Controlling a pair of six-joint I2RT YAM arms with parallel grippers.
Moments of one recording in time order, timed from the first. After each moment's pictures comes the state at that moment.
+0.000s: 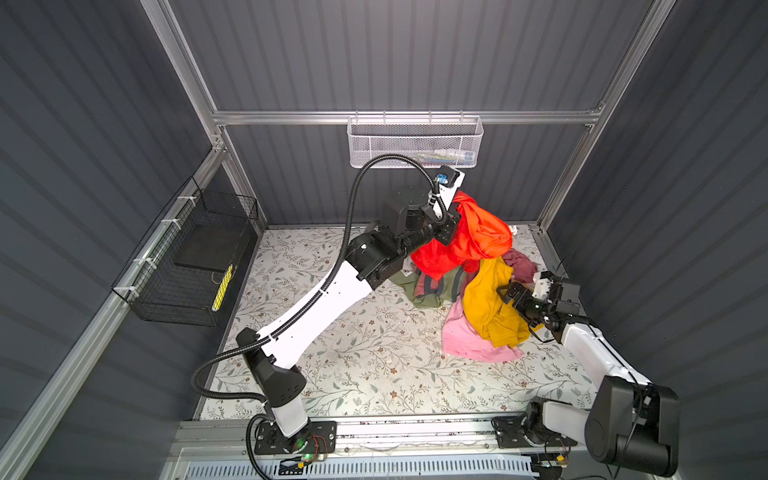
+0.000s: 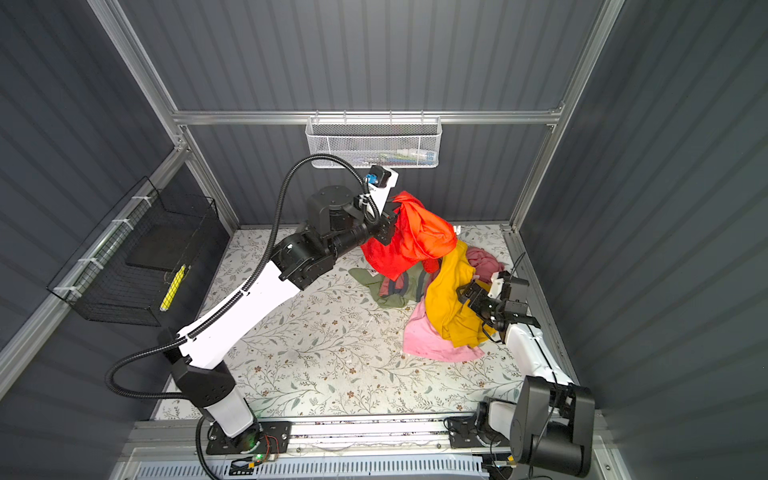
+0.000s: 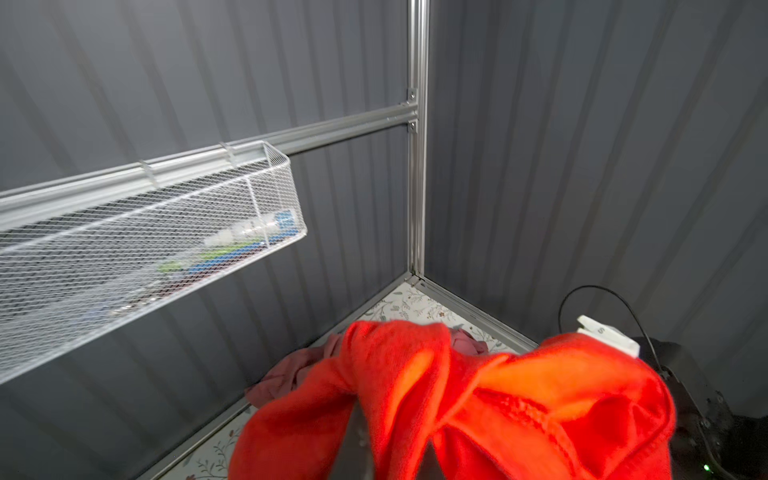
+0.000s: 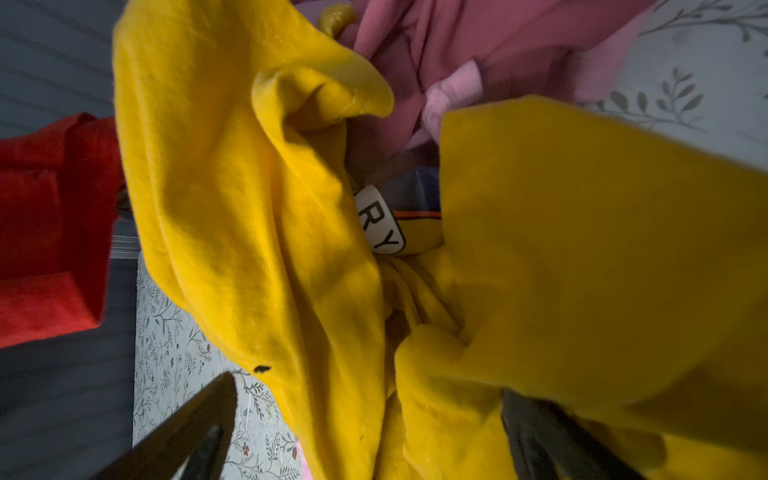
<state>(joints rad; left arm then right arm) -0.90 1.70 2.01 -0.37 -0.11 0.06 -0.21 1.20 0.62 -0.19 -0.46 0.52</state>
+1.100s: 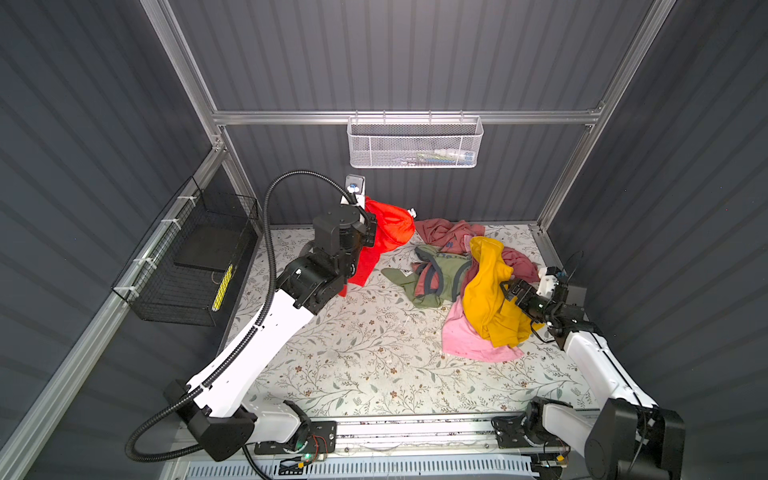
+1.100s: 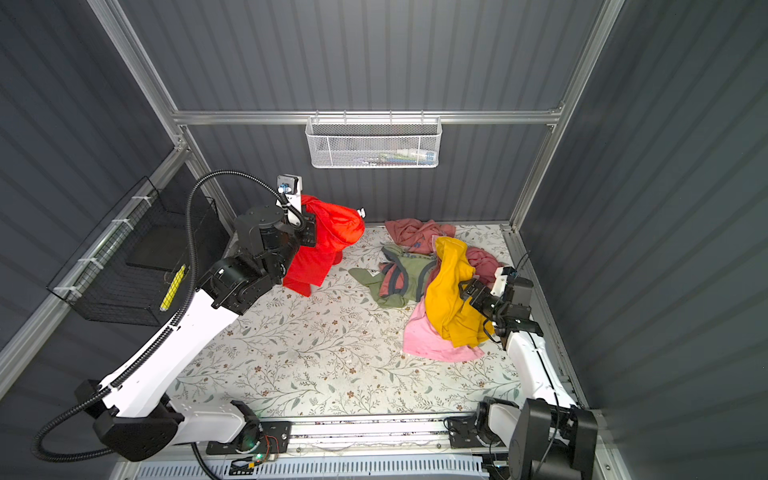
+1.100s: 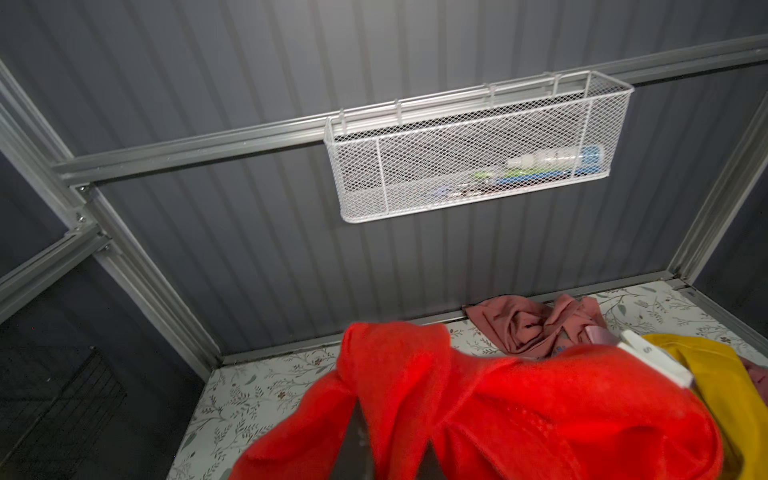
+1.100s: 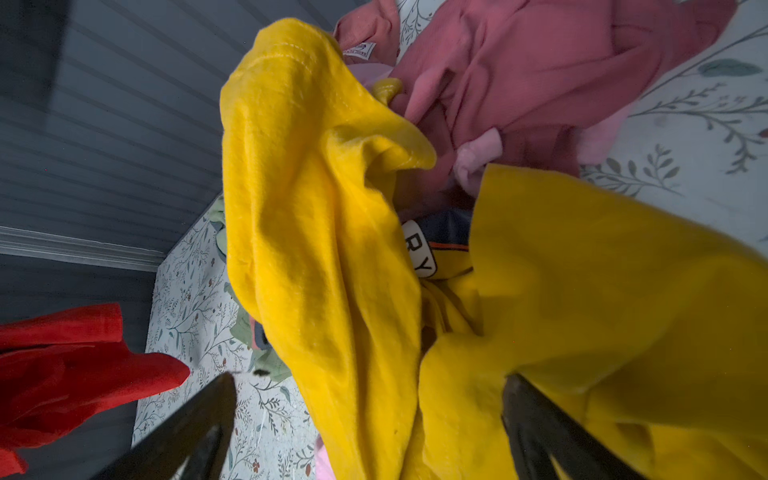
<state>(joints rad) -0.69 1.33 1.58 -0.42 -0.58 0.04 -0.20 1.10 0.61 -0.15 -0.45 0.53</state>
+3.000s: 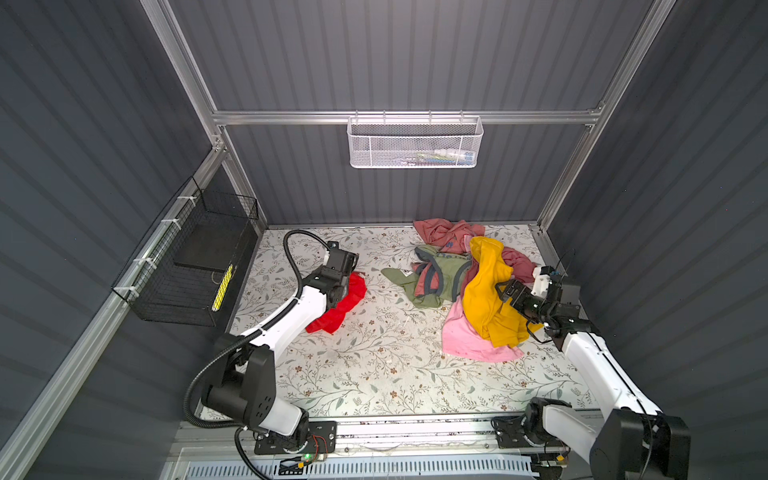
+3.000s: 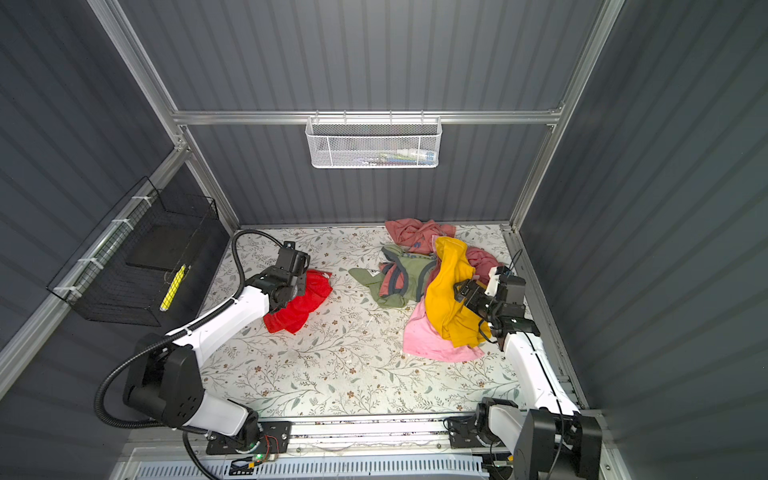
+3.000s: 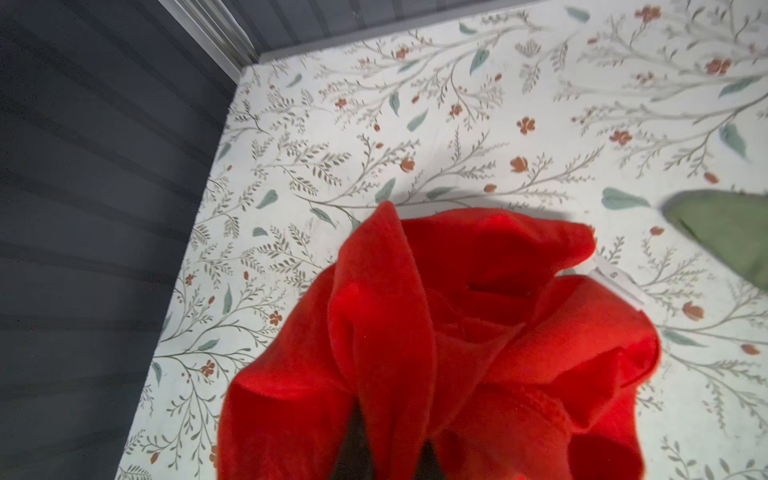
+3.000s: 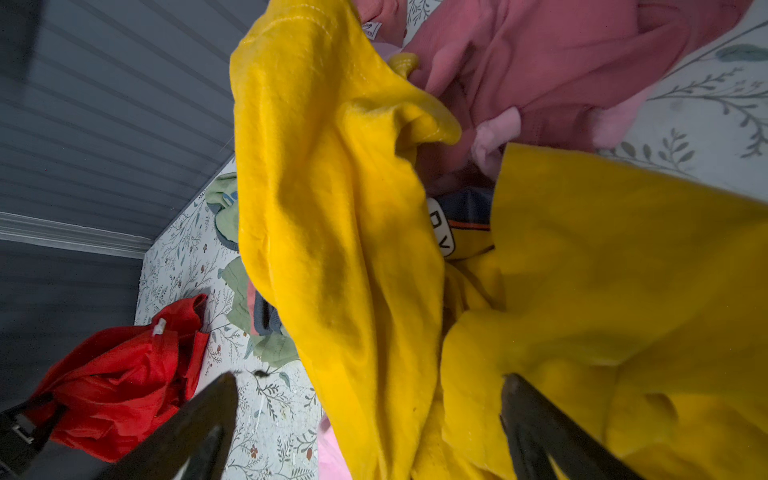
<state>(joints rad) -0.42 1.53 1.09 -0.49 -0.54 -0.19 -0.13 1.07 0.63 -0.22 -0.37 0.53</state>
